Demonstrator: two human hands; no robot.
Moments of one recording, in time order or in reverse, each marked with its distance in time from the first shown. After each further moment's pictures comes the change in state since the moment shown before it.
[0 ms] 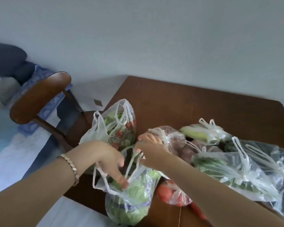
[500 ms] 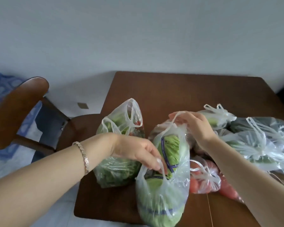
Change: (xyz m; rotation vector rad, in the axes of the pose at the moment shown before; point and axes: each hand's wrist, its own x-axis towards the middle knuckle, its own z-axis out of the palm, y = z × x) left_hand 0.001 -0.055 -0.024 -0.653 -0.159 0.611; right_hand 0.014 -0.009 -0.047 1.111 0.649 0.498
